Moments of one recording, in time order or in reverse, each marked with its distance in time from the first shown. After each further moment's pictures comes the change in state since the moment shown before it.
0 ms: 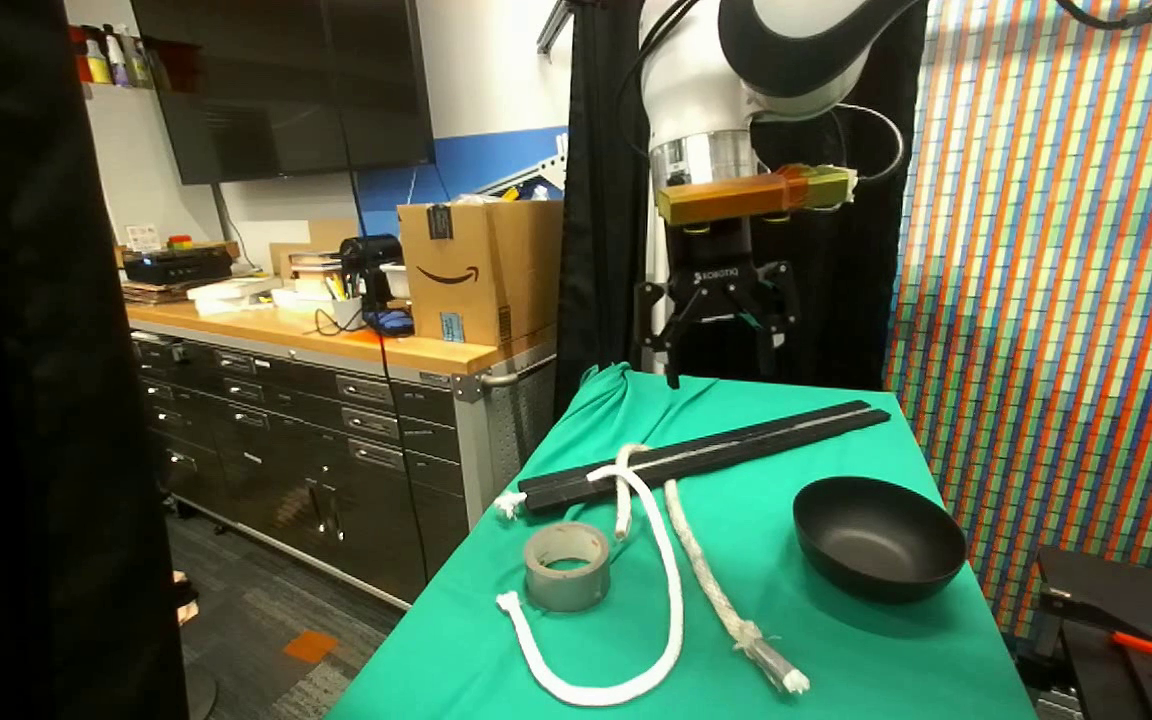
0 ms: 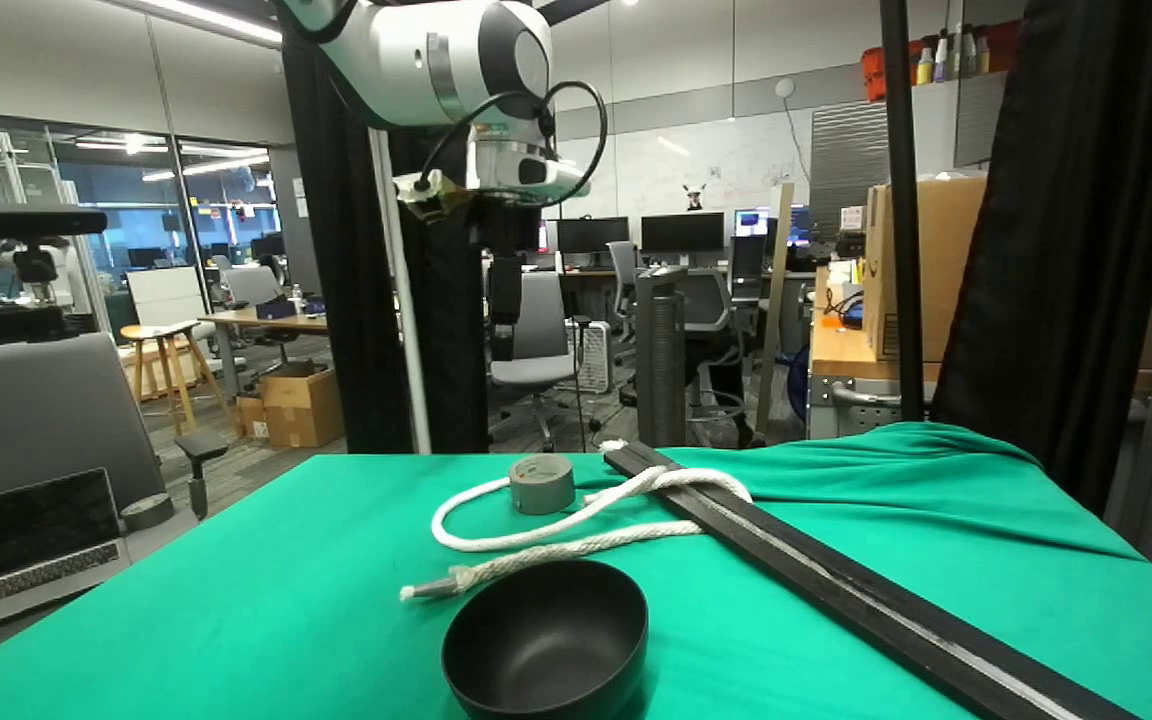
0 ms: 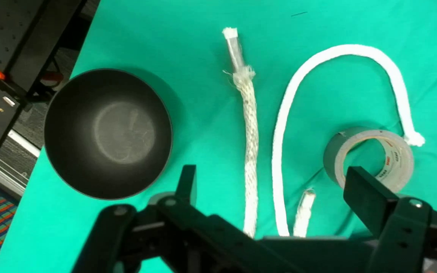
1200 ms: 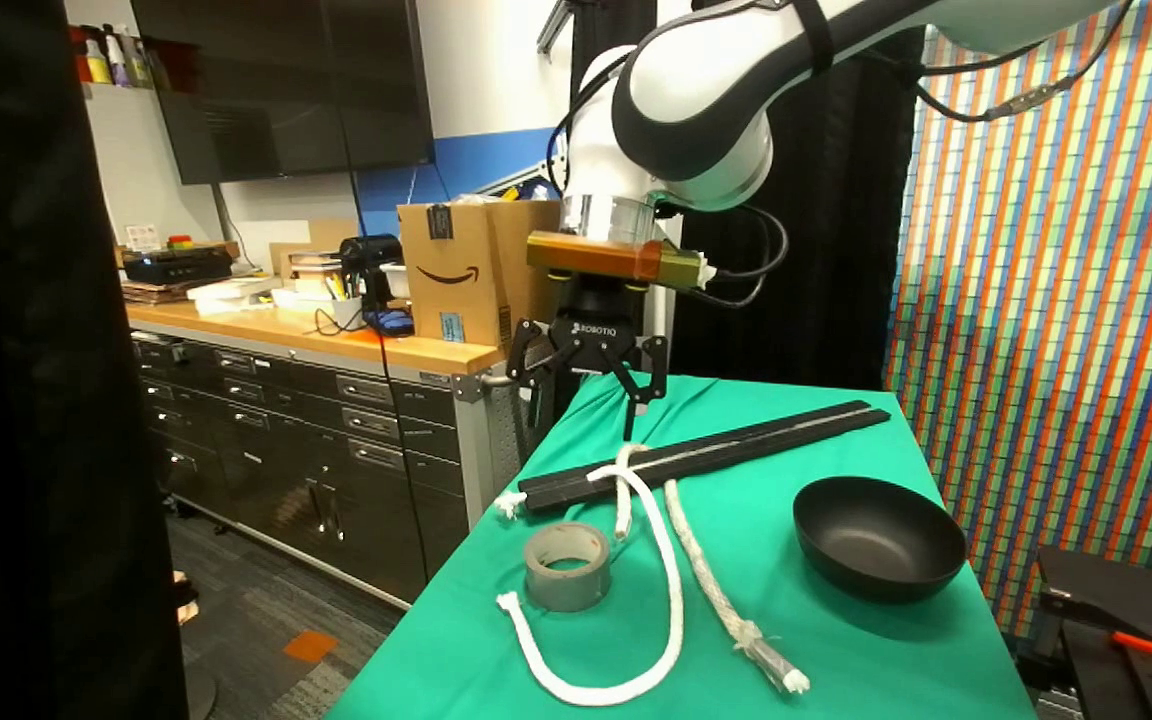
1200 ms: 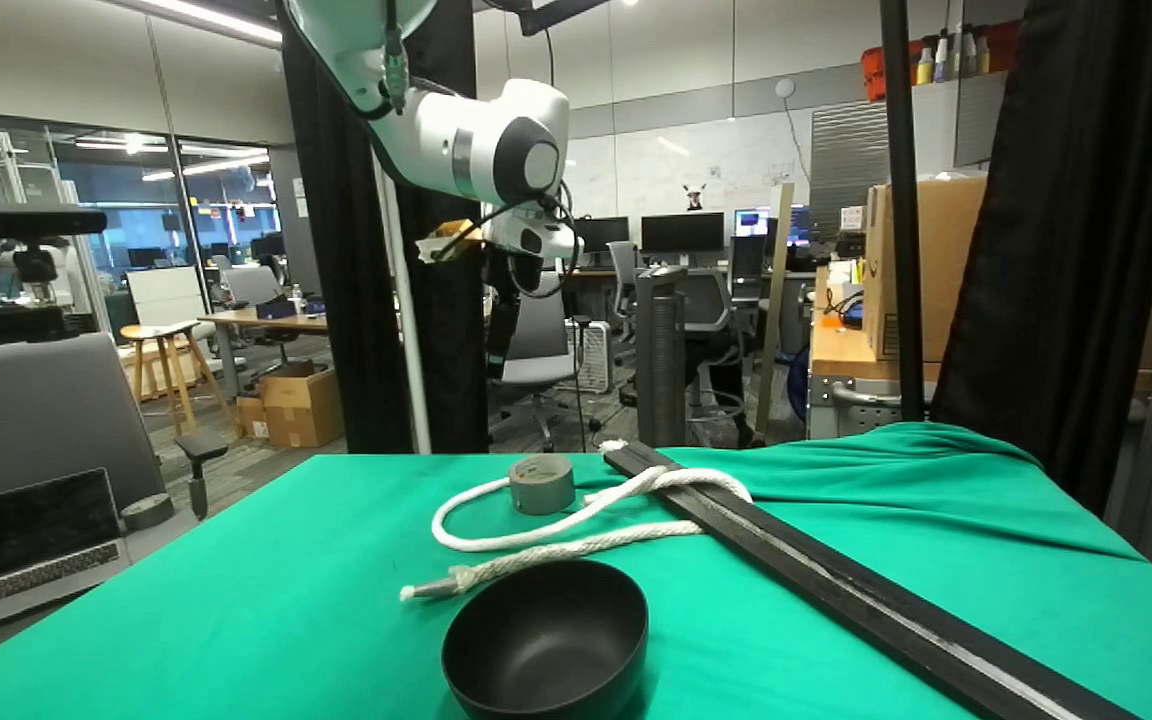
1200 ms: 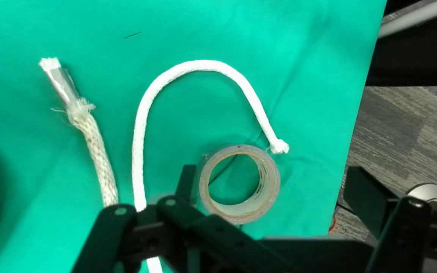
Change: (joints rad) arm 0.066 0.257 -0.020 0.182 0.199 0.282 0.061
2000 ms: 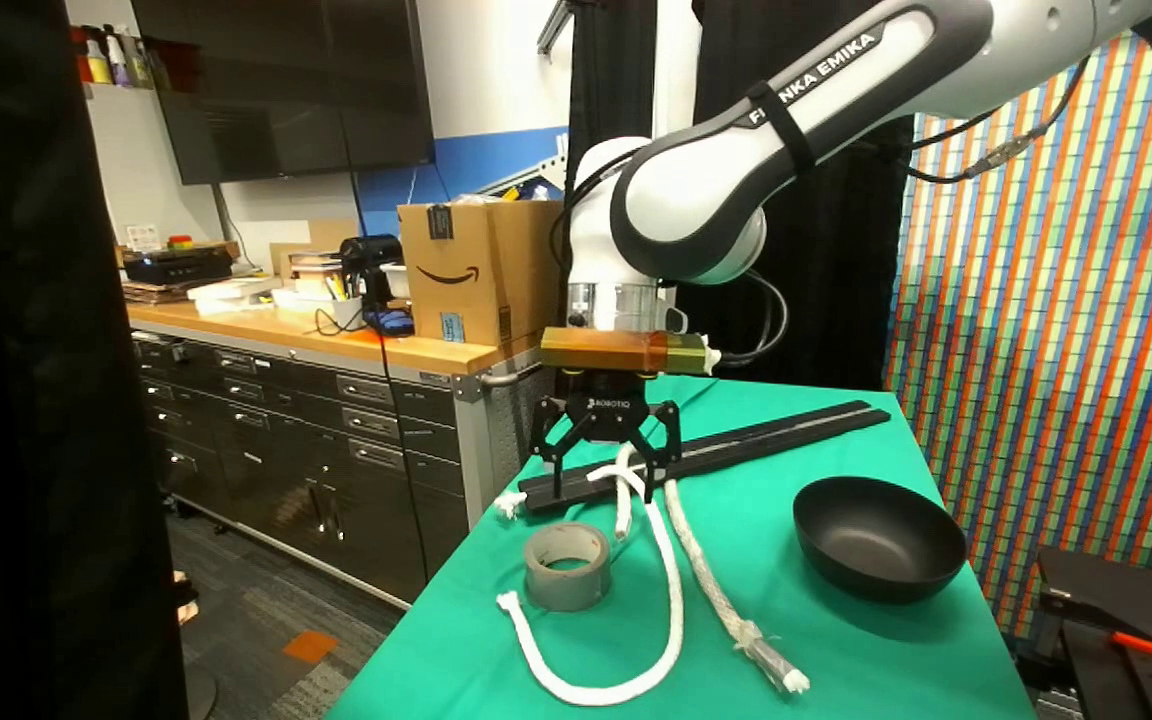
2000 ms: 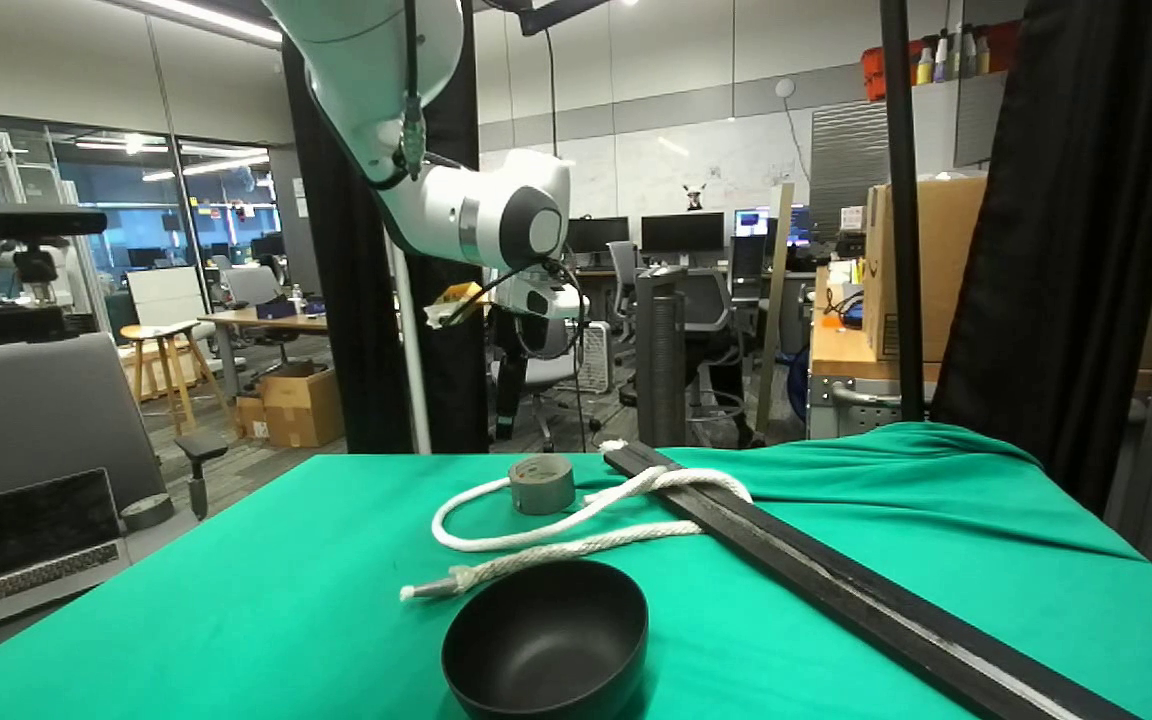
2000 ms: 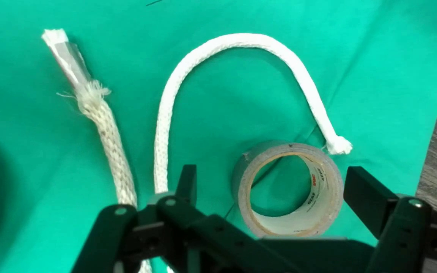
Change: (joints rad) arm 0.040 0.076 -0.045 -0.062 -0.045 0.067 -0.001
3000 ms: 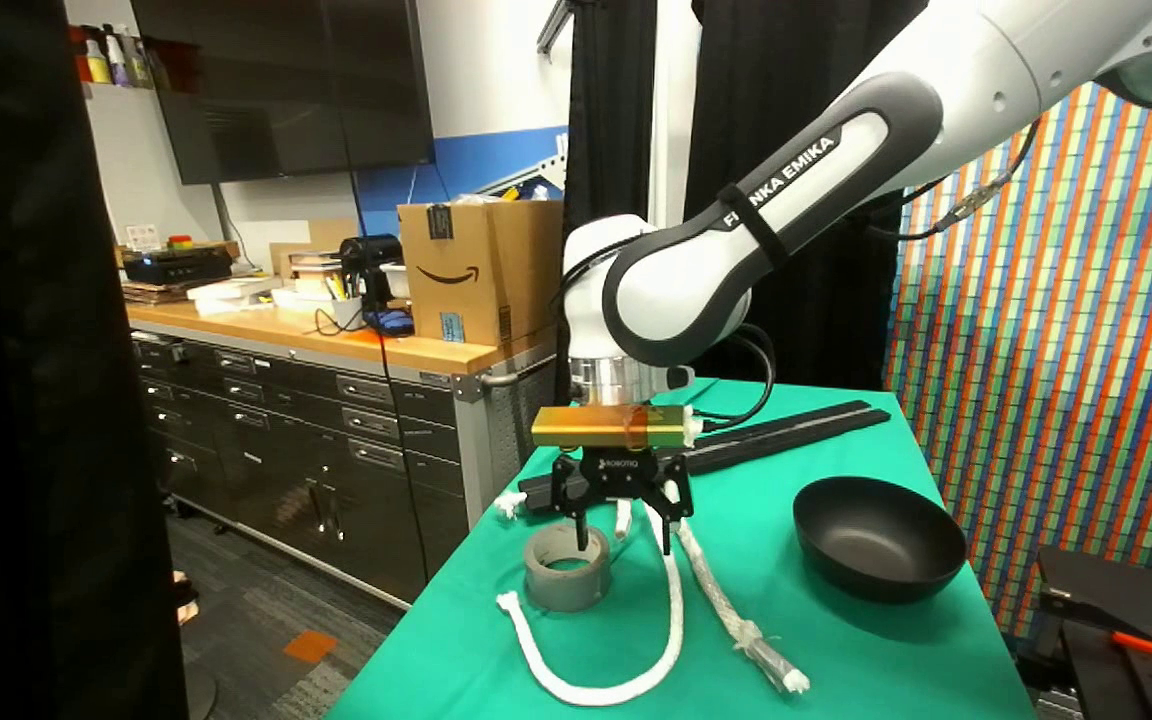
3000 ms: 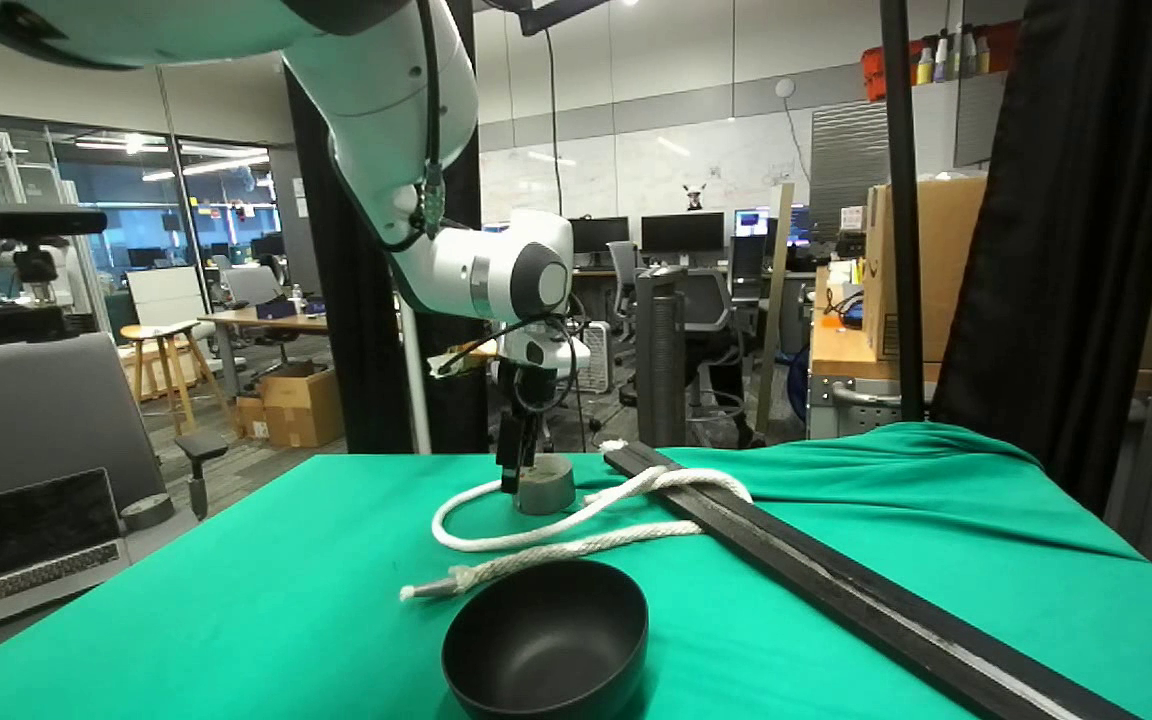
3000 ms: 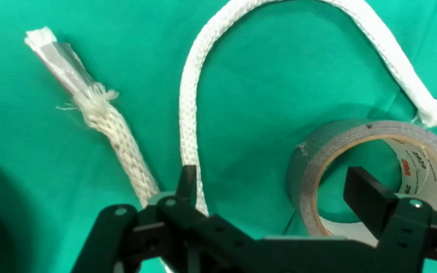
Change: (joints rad) arm 0.044 0.112 -0.057 0.016 -0.058 0.000 0.212
